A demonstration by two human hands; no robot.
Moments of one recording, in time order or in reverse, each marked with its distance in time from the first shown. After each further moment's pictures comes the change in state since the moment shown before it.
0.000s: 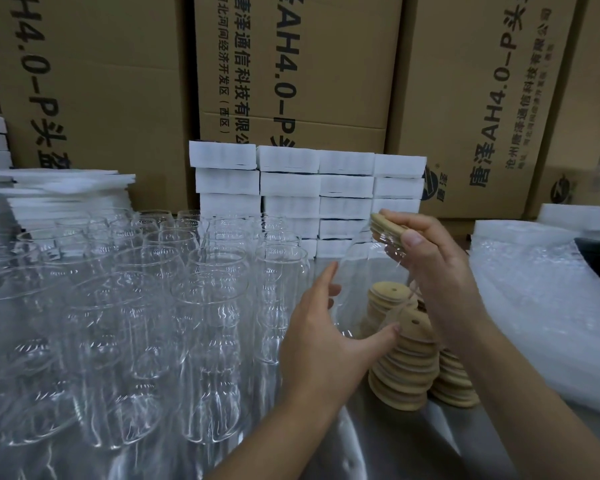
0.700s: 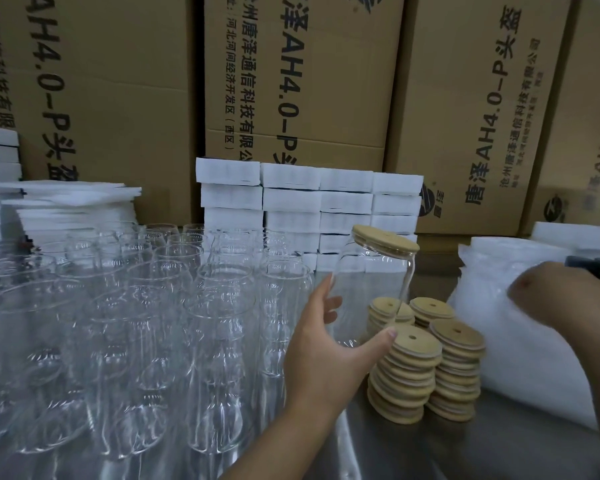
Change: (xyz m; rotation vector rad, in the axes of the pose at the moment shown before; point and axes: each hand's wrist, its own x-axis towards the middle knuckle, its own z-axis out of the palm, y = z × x) left_hand 0.001 0.009 -0.001 -0.155 0.026 -0.076; right_hand 0.041 0.007 -0.136 -1.460 -0.036 0.953
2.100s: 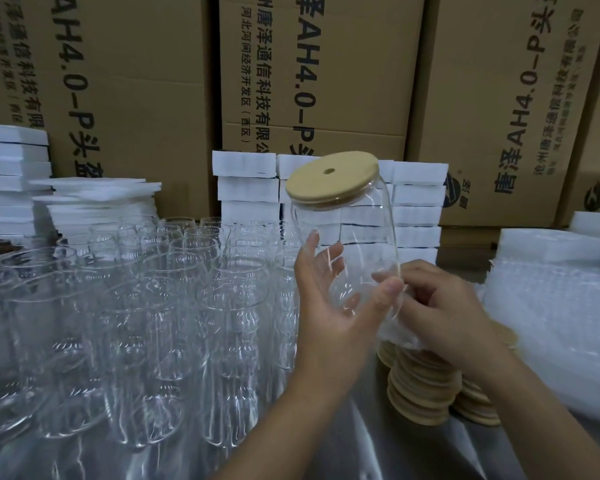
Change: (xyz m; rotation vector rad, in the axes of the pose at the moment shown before) left_hand 0.012 0.026 -0.010 -0.421 0.028 0.146; right_hand -0.112 -0.091 0.047 0.980 0.120 -0.957
